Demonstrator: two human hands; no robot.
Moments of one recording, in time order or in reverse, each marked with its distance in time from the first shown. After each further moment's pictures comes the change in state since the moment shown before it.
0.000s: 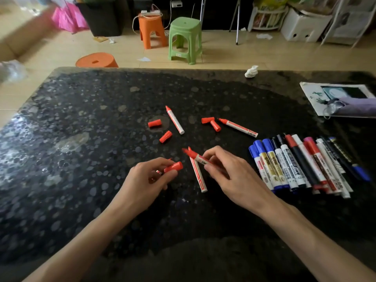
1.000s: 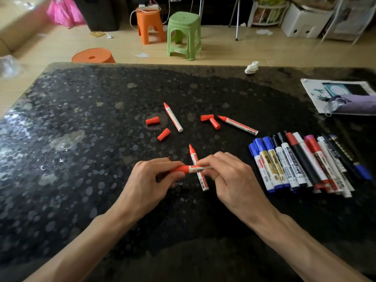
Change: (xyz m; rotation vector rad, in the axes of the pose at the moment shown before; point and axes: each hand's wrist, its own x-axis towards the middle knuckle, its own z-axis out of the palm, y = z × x) left_hand 0.002 0.012 0.009 0.067 0.032 0.282; right_hand -0.012 -0.005 0.016 -0.170 0.184 -0.167
